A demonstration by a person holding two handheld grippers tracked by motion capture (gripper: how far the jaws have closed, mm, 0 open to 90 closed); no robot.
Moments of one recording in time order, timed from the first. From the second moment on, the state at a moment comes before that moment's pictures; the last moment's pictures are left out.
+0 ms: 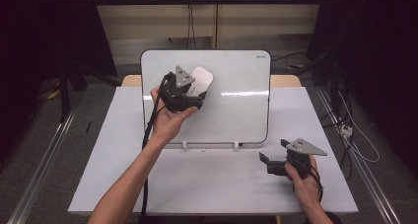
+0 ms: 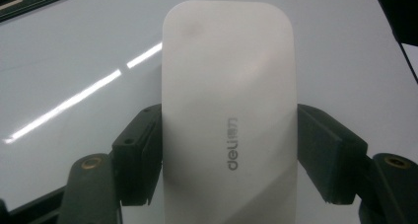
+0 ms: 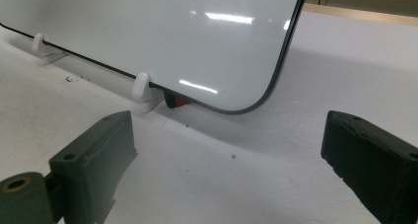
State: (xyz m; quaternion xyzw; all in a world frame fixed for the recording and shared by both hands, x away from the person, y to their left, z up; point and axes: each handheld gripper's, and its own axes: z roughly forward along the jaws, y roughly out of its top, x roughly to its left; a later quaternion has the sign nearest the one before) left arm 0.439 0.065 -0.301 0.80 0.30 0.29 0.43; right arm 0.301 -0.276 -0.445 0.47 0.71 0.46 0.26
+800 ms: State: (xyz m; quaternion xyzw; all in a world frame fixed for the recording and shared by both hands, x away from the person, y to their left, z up) left arm 0.417 0.122 -0.321 0.79 0.34 0.29 0.42; right arm 0.302 -0.272 -0.445 0.47 0.71 0.46 0.26
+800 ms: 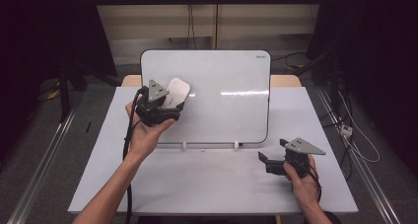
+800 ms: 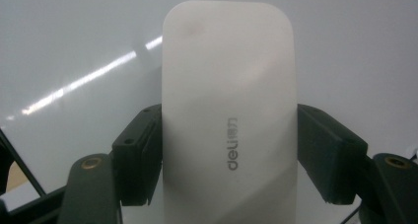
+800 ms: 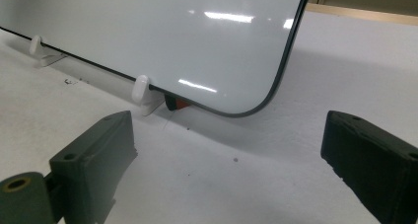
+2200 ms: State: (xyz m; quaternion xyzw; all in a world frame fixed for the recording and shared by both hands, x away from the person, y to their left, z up) left arm 0.426 0.132 -0.351 0.79 0.37 0.27 0.41; right arm 0.302 -0.273 -0.446 0.47 0.71 0.46 0.26
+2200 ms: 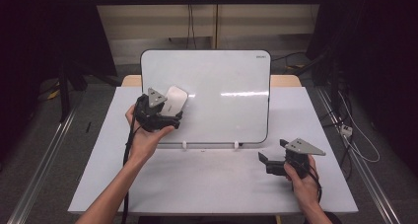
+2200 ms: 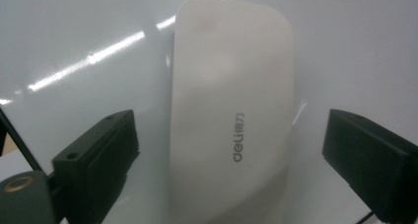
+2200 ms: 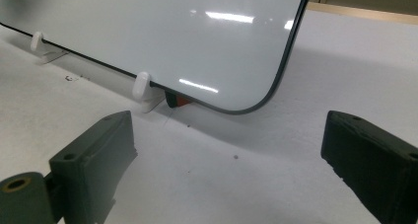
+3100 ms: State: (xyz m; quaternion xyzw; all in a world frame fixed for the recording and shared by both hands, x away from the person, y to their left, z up) left arm 0.384 0.188 -0.378 0.78 0.39 0.24 0.42; right arm 0.298 -0.273 -0.445 0.47 0.71 0.46 0.26
